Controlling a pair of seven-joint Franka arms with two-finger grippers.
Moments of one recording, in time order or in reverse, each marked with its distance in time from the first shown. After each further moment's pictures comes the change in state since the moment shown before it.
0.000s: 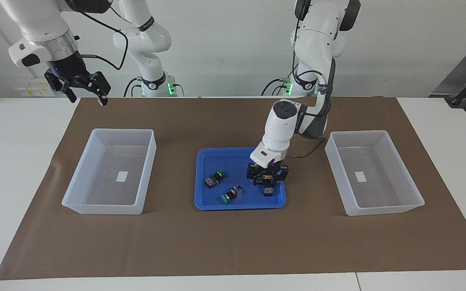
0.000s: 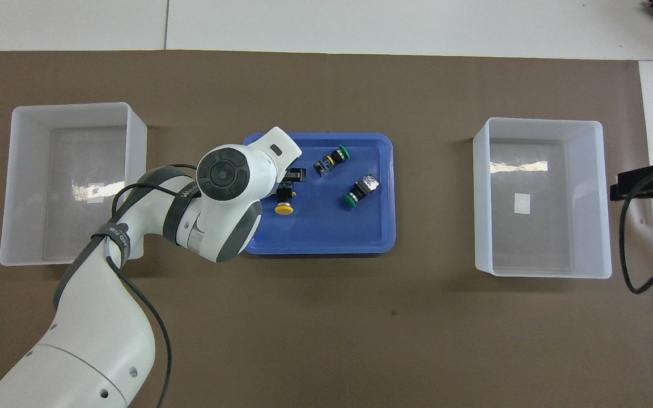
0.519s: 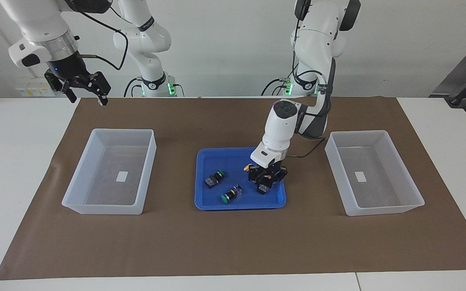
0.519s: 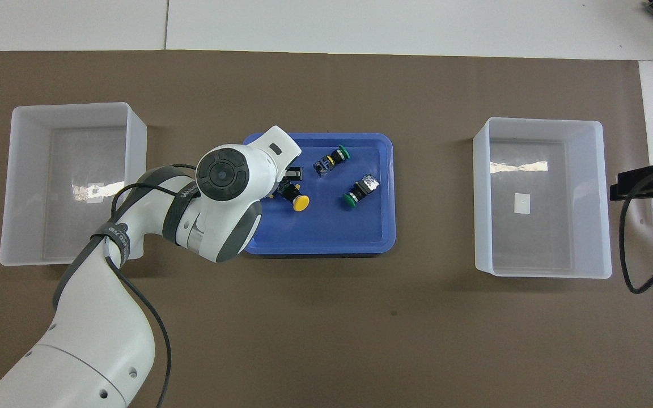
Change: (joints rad) left arm 0.000 -0.001 0.000 0.000 0.000 0.006 -0.012; right arm 0.000 0.000 0.000 0.000 0.000 0.000 0.000
